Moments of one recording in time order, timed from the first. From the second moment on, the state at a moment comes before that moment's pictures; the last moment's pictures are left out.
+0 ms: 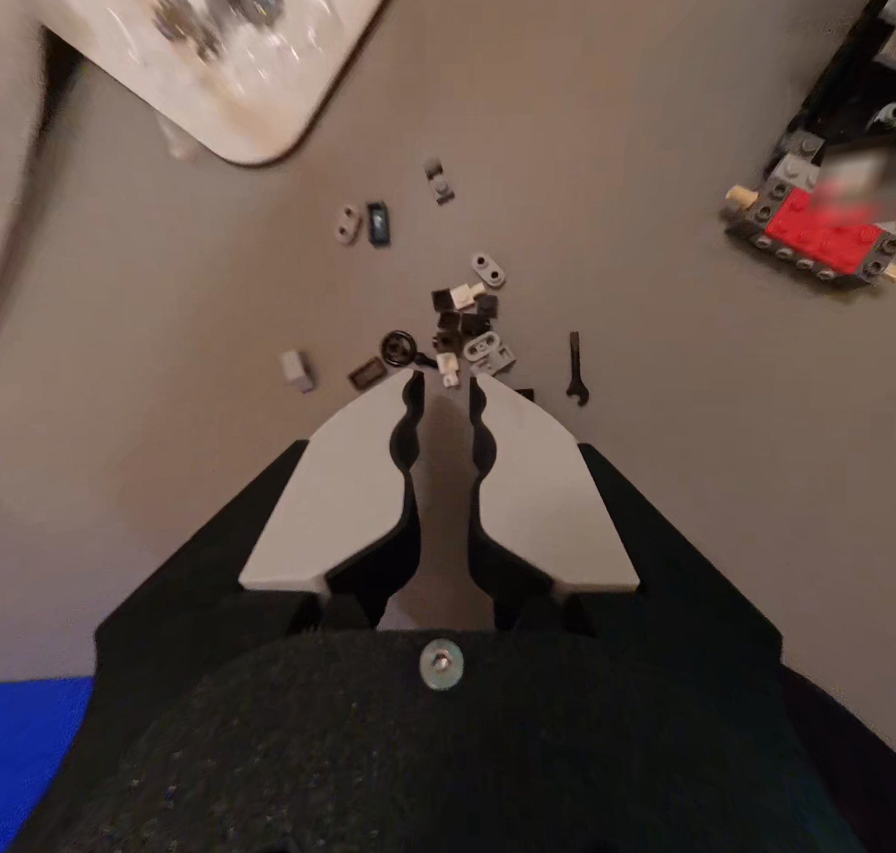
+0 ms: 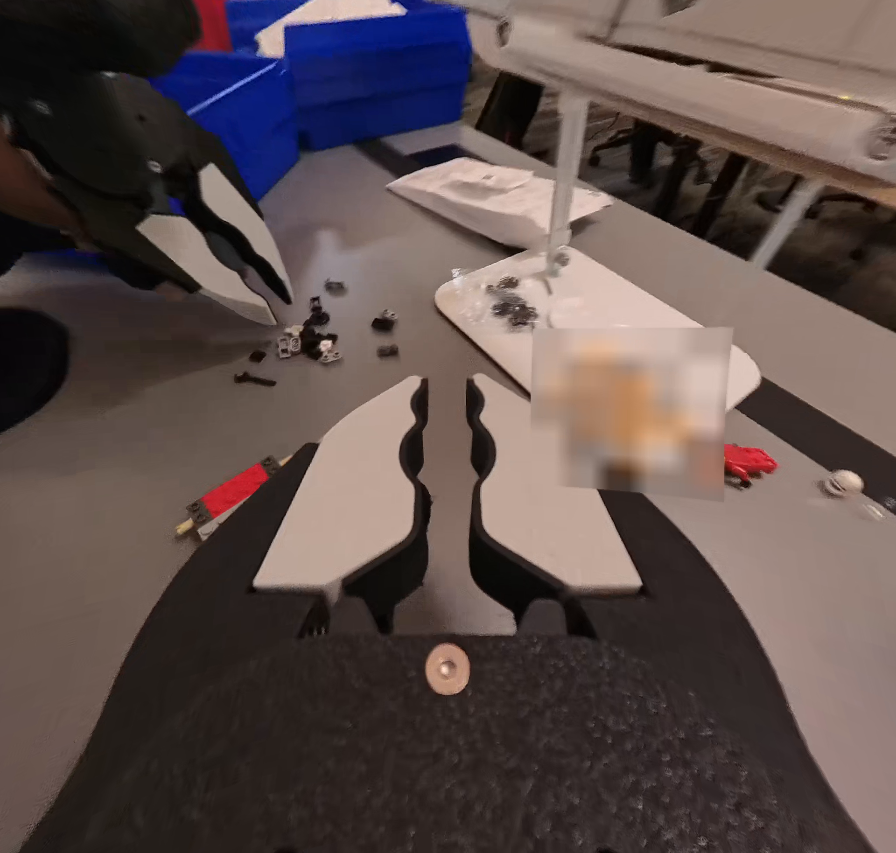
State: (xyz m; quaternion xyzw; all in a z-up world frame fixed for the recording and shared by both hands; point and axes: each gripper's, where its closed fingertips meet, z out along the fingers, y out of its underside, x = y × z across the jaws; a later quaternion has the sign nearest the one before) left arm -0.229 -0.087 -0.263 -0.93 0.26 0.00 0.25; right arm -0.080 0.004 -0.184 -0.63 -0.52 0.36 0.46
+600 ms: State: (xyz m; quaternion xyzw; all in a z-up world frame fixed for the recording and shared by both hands) left arm -0.225 -0.087 -0.264 -0.92 0.26 -0.05 0.28; right arm -0.159 -0.042 -0.209 -0.57 -0.65 0.34 0.37
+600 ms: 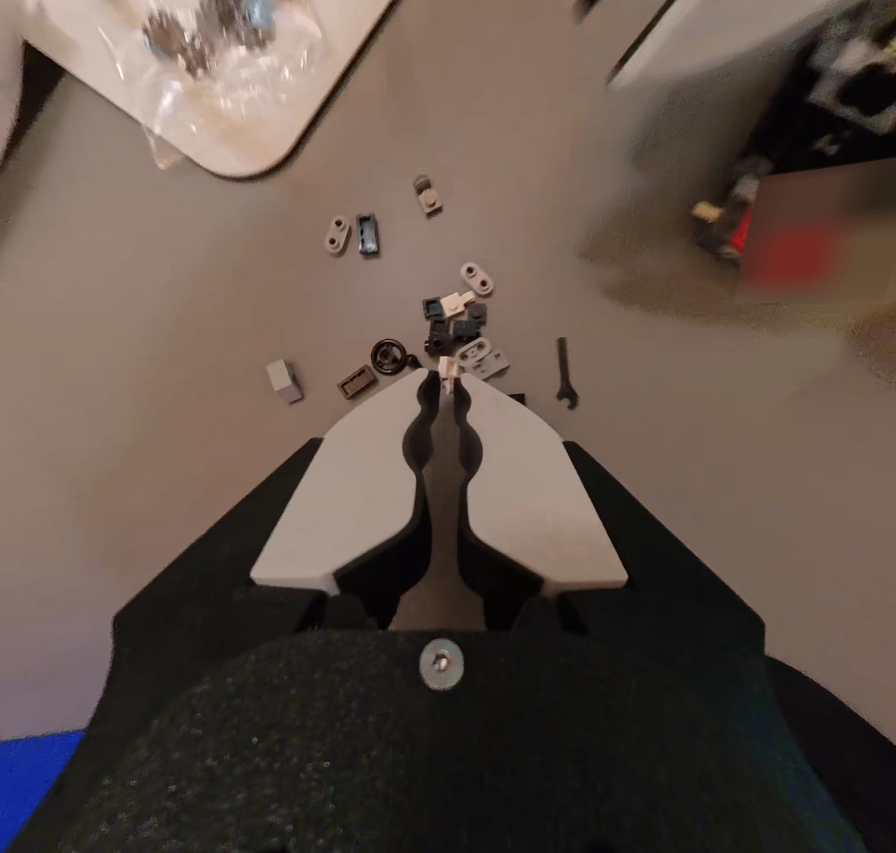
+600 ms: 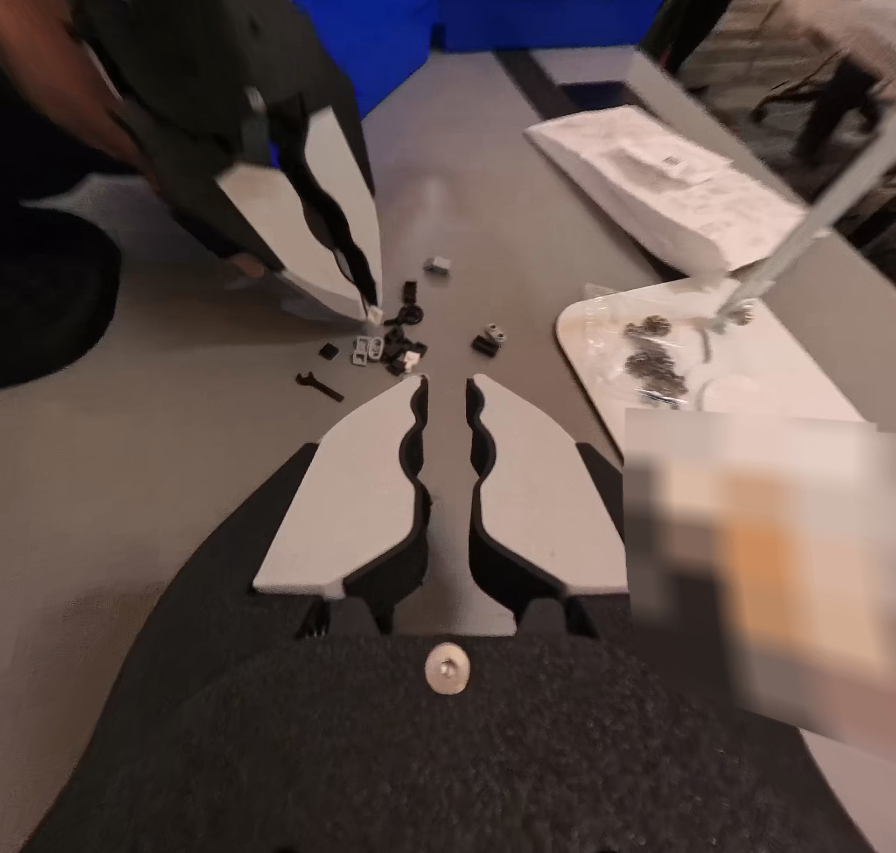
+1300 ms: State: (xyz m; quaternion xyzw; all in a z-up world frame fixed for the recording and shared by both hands) left arm -0.185 -0.132 -0.241 -0.89 0.28 -0.12 0.34; right arm -0.210 -0.064 -0.275 -0.55 -0.77 0.25 0.18
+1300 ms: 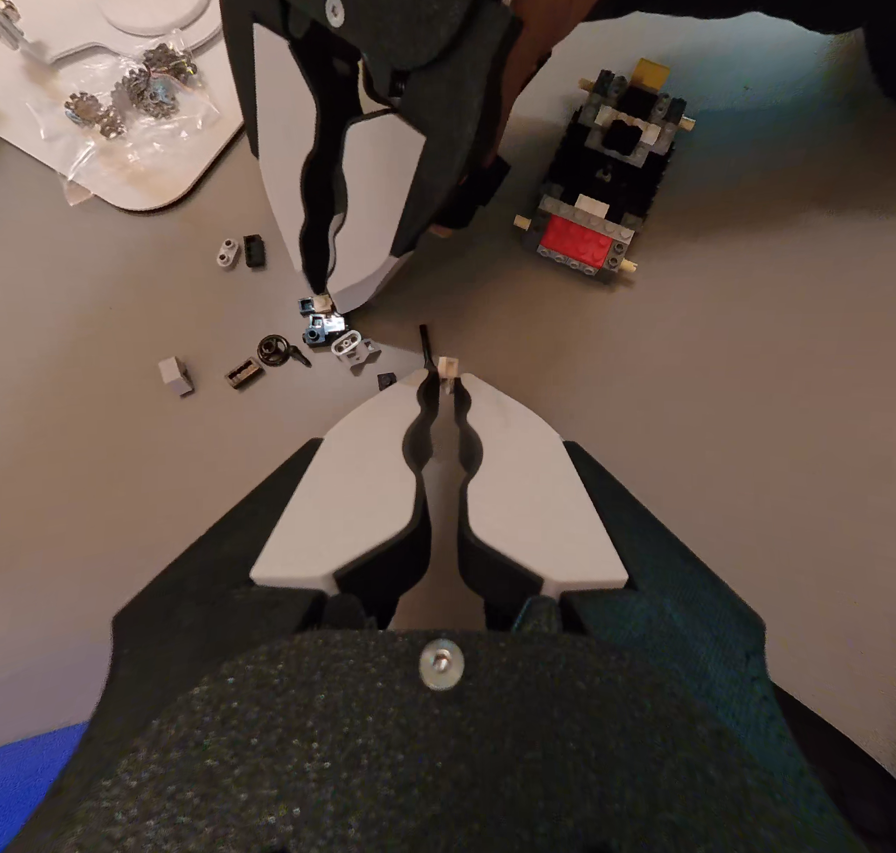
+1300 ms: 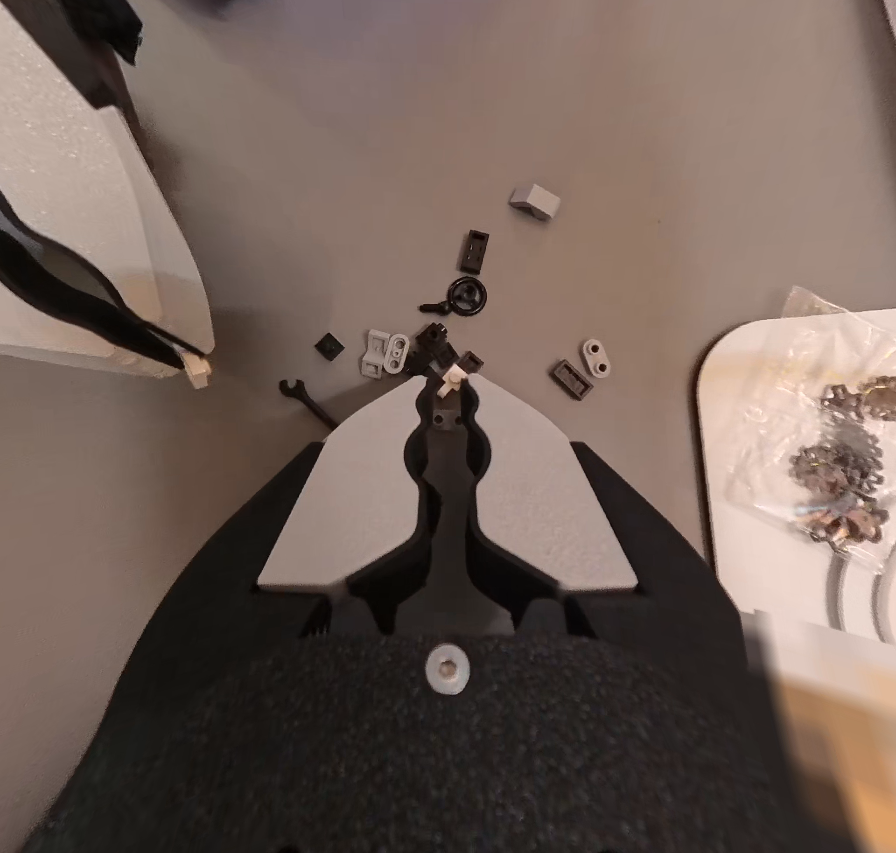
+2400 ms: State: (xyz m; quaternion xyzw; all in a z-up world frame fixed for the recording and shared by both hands) left arm -0.184 -0.129 -0.242 -0.89 0.27 -0.12 0.35; right arm -0.200 -0.072 -0.220 -0.54 -0.71 0.43 0.16
